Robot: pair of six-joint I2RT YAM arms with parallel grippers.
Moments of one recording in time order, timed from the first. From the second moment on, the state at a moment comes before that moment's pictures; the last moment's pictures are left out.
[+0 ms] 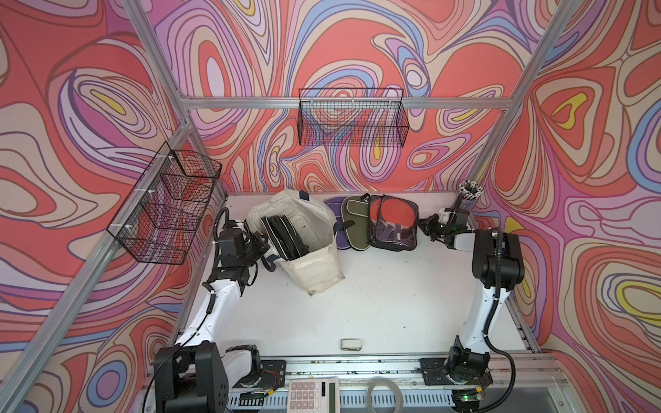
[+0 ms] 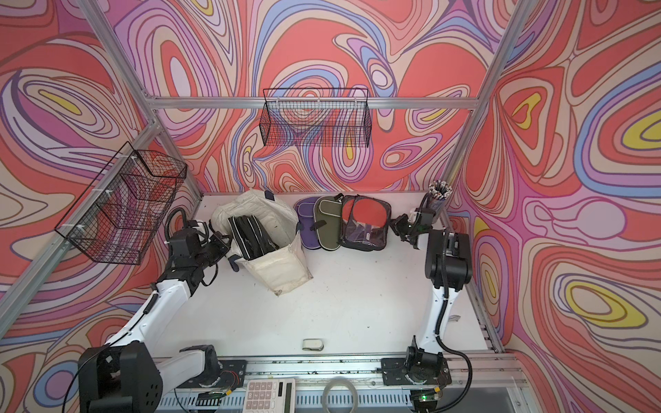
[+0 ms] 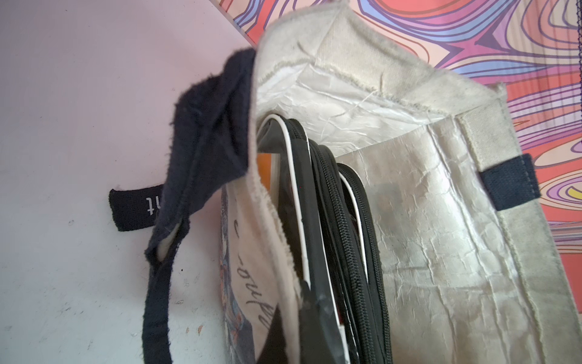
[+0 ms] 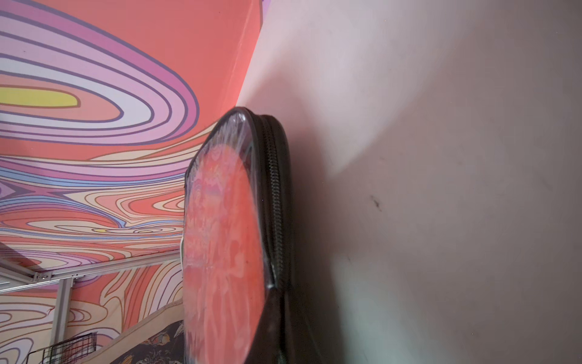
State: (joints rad) left arm 0.09 1.15 0.70 -0.05 0.27 -0.74; right arm -0.21 2.16 1.25 0.32 -0.64 0.88
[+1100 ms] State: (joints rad) left arm 0.09 1.15 0.70 -0.05 0.27 -0.74; right arm -0.21 2.16 1.35 0.10 -0.47 0.69
